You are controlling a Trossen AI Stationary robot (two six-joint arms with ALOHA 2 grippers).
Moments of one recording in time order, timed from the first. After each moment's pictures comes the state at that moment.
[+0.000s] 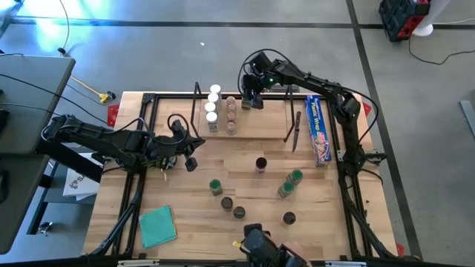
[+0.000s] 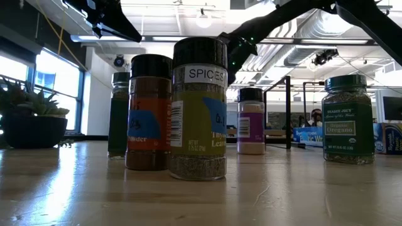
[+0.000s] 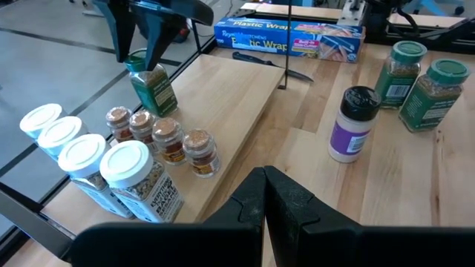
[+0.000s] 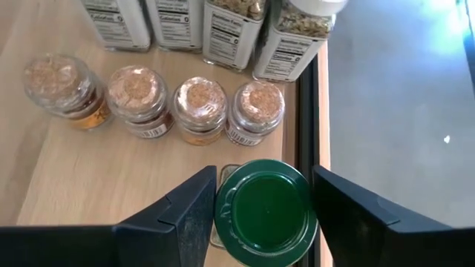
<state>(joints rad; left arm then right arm) -0.20 0.97 0.77 -0.36 -0.61 -0.24 -0.65 2.09 1.86 -0.74 -0.30 -0.72</state>
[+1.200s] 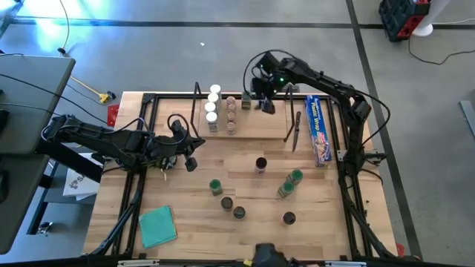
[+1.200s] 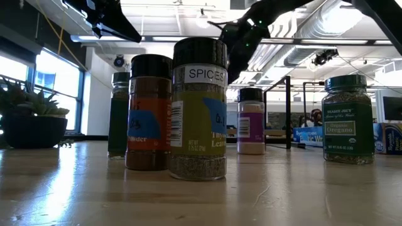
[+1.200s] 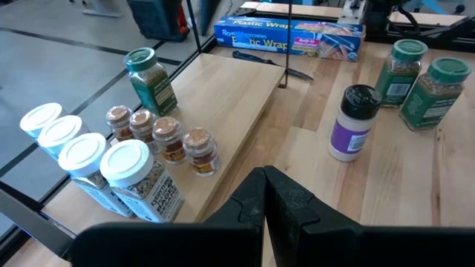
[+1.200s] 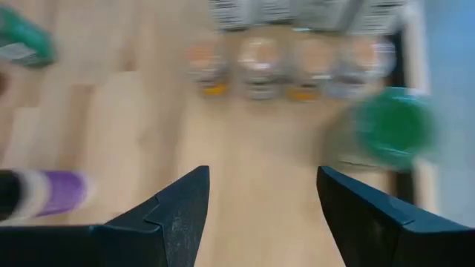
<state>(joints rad) -0.20 0.97 0.77 -0.37 -0.61 -0.24 -0.62 1.96 1.84 -1.03 -0.41 -0.61</state>
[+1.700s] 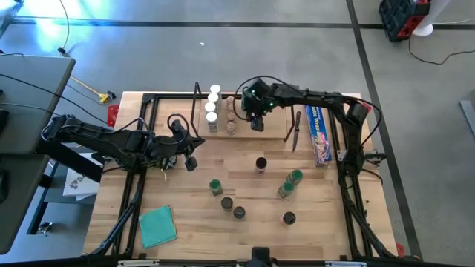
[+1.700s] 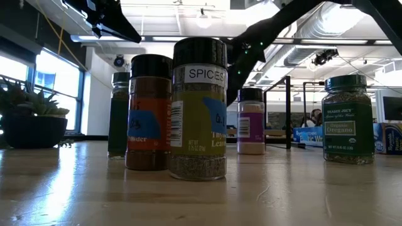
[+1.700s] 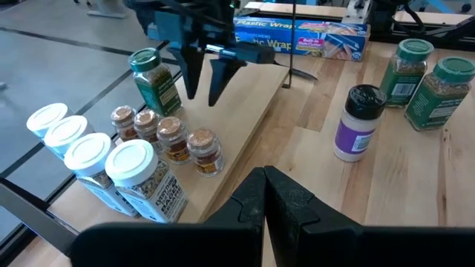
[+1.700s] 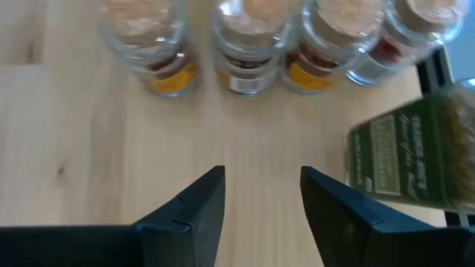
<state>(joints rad) -0.20 0.97 0.77 -0.37 -0.63 -0.24 -0.52 1.96 1.48 -0.55 -0.21 -0.45</state>
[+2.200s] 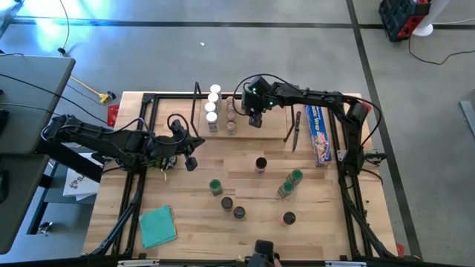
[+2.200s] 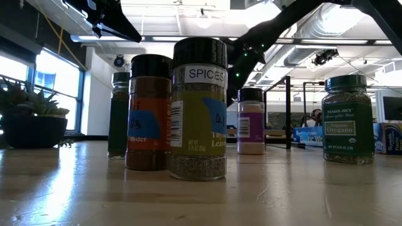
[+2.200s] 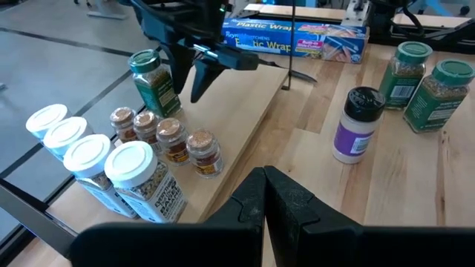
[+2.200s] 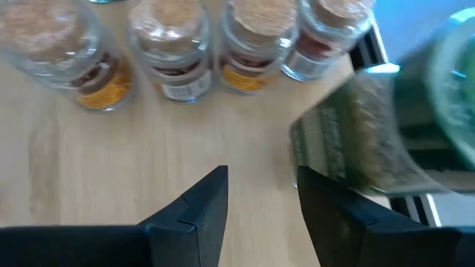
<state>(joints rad) -0.20 0.97 0.77 -0.36 -0.63 -0.24 -0.54 1.96 1.47 -0.49 -0.11 -0.38</state>
